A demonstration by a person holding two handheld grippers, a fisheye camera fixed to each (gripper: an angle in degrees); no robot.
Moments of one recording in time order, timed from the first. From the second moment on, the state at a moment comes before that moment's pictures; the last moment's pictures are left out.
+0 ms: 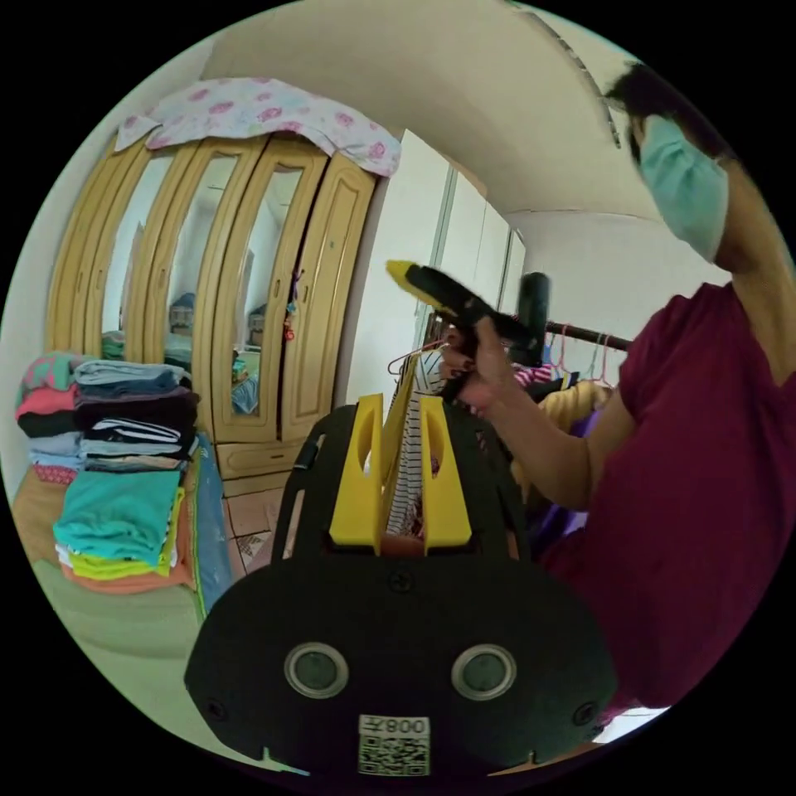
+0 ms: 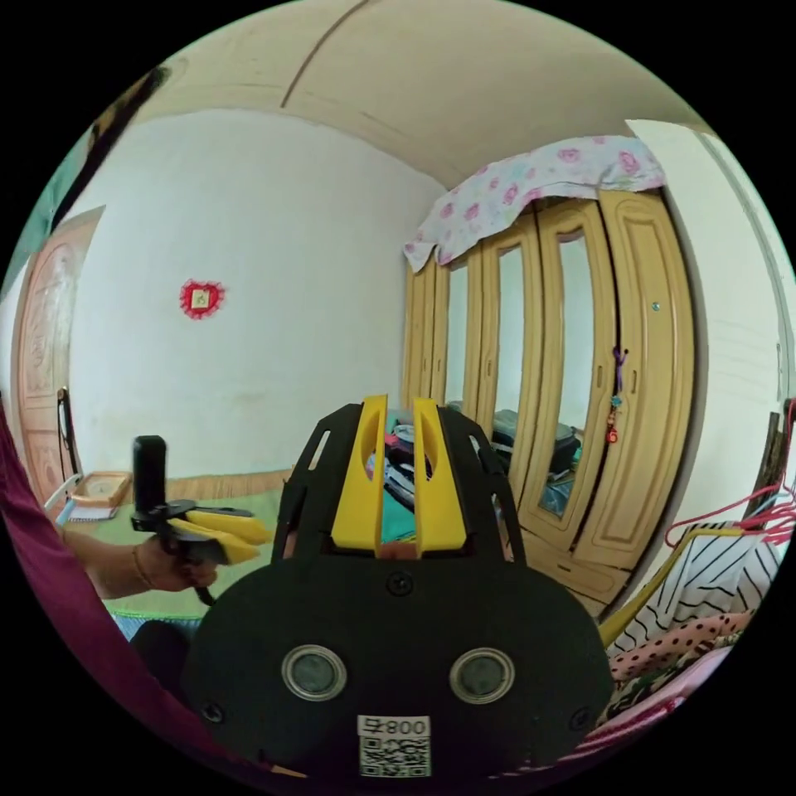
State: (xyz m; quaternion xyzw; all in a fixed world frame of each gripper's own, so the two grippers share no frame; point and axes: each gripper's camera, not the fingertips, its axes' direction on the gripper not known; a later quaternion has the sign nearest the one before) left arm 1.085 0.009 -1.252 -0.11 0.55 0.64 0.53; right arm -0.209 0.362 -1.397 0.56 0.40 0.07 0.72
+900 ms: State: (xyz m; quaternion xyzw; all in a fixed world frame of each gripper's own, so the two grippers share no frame) left arm 1.639 0.346 -1.361 -0.29 0.52 0.74 0.31; right arm -0.115 0.482 -1.591 0.63 0.28 0.12 0.72
